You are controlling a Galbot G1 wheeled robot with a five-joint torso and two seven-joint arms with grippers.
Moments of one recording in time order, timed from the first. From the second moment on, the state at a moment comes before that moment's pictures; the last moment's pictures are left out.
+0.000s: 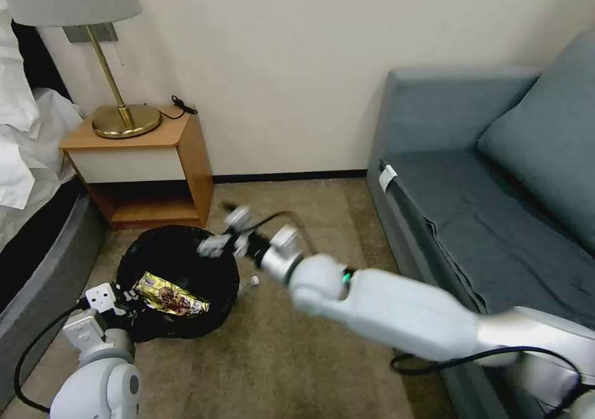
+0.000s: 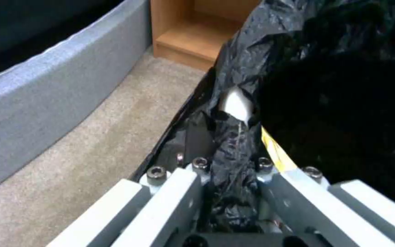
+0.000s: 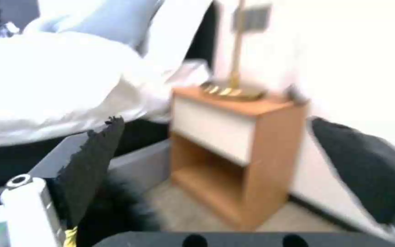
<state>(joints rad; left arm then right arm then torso) 1.49 -1.61 -0.87 -2.20 -0.27 0.57 -0.22 -0.30 1.03 -0.67 1.81 0.81 0.04 0.22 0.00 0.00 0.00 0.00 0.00</state>
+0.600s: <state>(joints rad) 1.50 -1.61 -0.88 -2.23 -0.26 0.58 -0.22 -1.09 0.88 0.10 2.27 0.60 -0.06 0.37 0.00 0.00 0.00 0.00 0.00</state>
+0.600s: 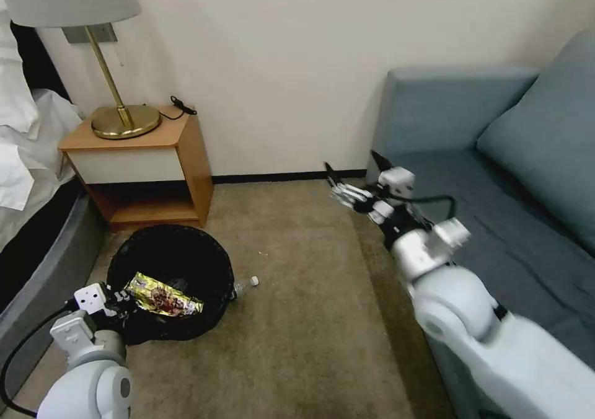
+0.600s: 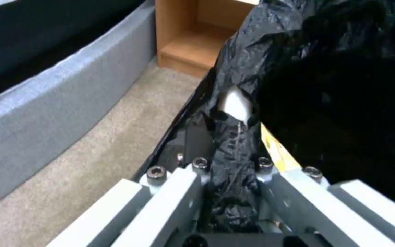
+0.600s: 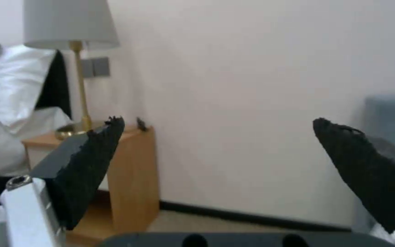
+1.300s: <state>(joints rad) 1.52 -1.61 -0.89 -2.26 -0.26 0.57 -0.22 -1.29 0.95 0.07 2.25 0.50 0.00 0.32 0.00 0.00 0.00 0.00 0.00</state>
